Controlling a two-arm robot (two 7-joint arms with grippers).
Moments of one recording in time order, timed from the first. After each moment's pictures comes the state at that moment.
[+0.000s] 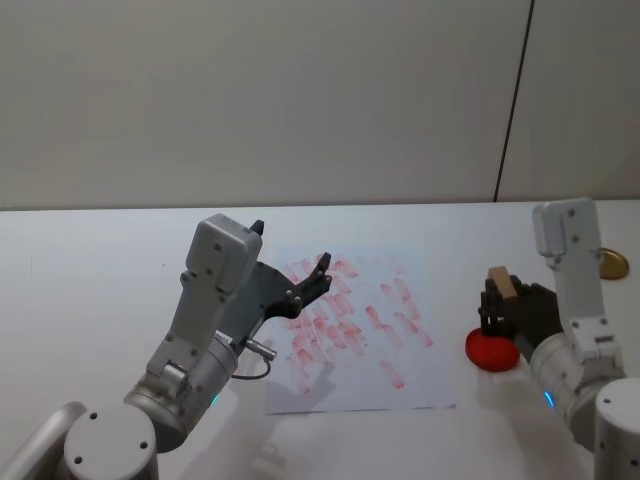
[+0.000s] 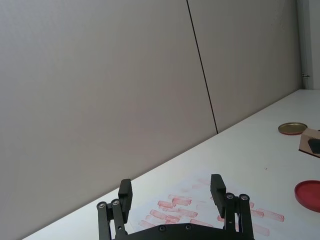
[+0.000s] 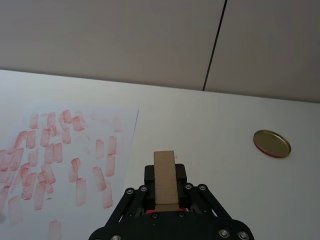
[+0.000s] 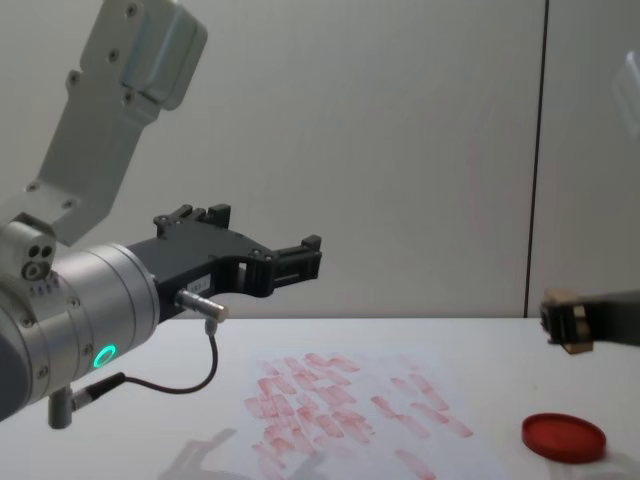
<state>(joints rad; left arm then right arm) -0.24 0.38 0.45 -1.63 -0.20 0.01 -0.01 0.12 0.05 -0.24 -1.73 0.01 0.54 -0.11</state>
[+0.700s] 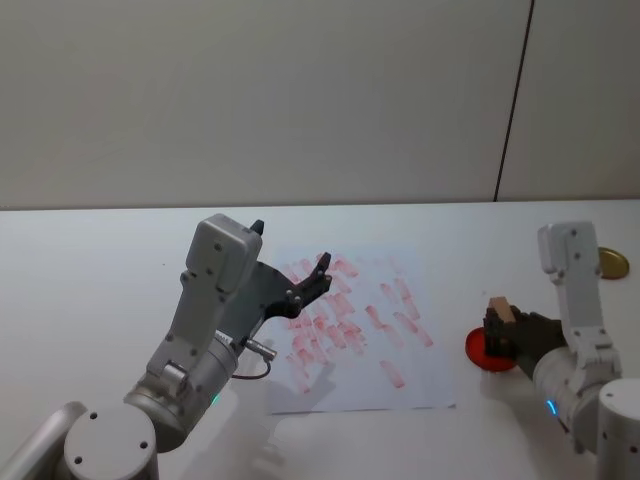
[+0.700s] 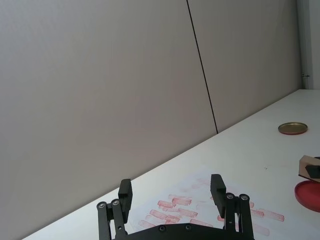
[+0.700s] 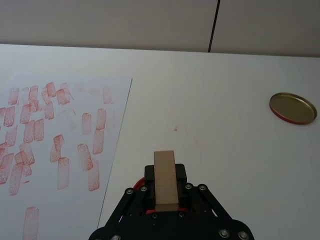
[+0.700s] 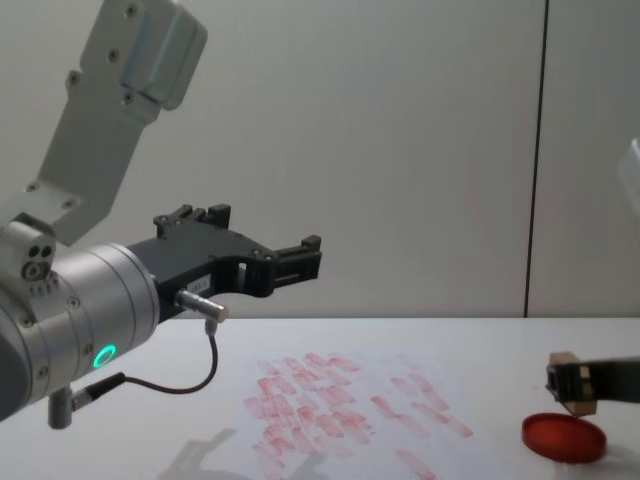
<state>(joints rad) -0.24 0.38 0.45 -1.63 -0.20 0.01 -0.01 0.16 0.05 -0.19 -1.59 0.09 0.55 -0.07</state>
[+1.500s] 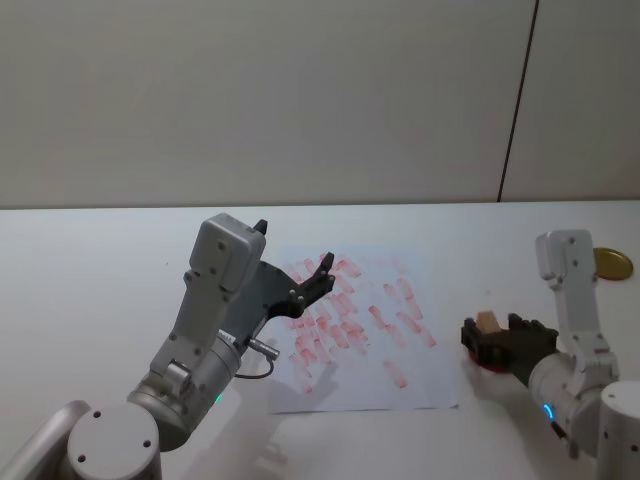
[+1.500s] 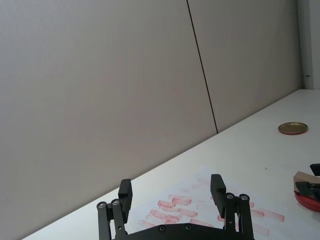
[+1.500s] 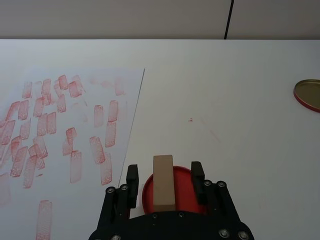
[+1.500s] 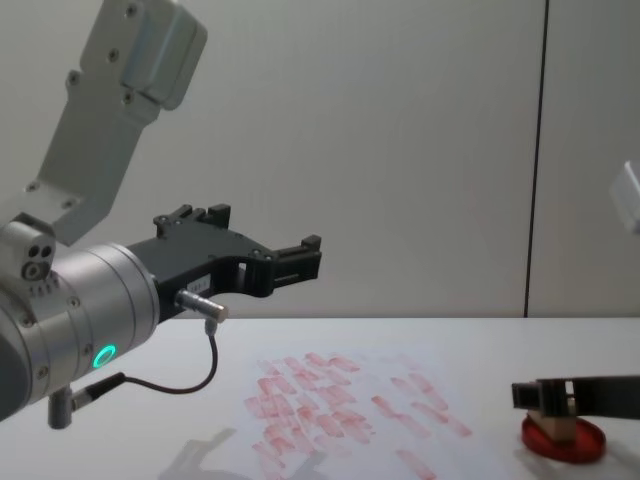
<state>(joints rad) -0.24 0.38 0.45 -1.63 -0.20 0.01 -0.01 0.17 0.04 -0.18 -1.55 0.12 0.55 -0.02</state>
